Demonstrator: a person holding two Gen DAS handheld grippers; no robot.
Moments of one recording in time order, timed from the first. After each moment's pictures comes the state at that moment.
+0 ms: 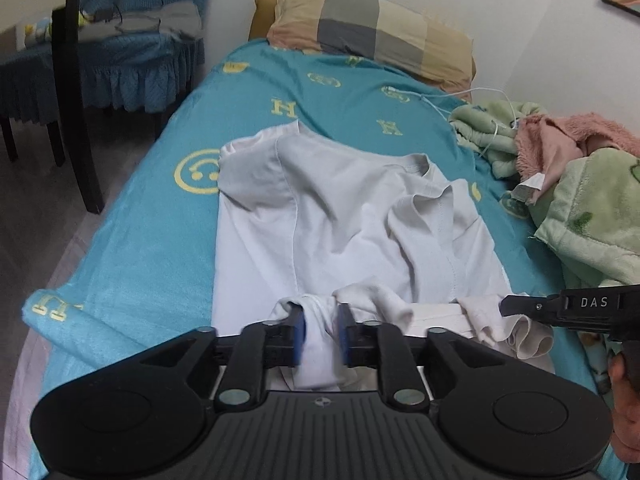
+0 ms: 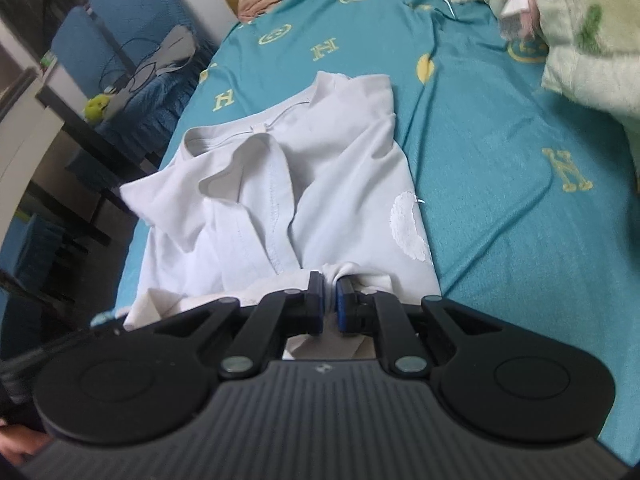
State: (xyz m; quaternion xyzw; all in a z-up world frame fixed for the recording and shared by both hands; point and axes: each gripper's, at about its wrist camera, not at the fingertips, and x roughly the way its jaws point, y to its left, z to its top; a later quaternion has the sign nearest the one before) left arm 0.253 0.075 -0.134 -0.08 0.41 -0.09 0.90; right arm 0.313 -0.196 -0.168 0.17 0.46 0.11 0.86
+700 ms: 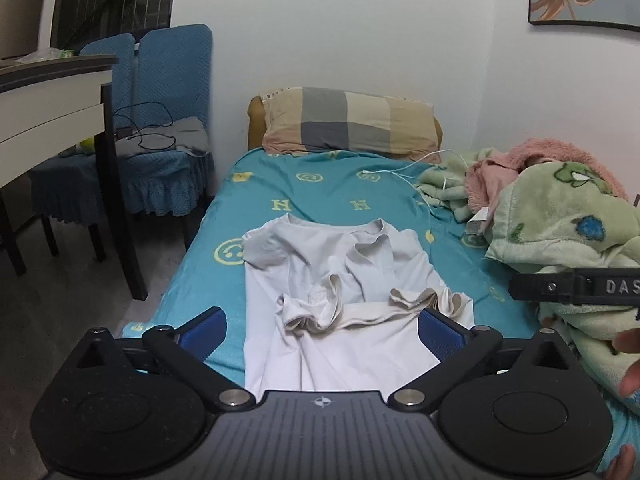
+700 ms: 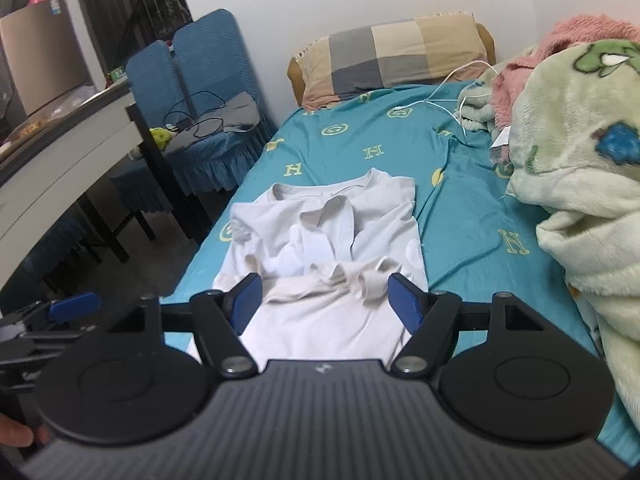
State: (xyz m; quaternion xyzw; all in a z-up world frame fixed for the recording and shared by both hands) left arm 0.082 0.058 -0.041 -0.01 0.29 -0.07 0.96; right arm 0.149 -0.188 -0.068 0.10 0.31 0.13 0.94
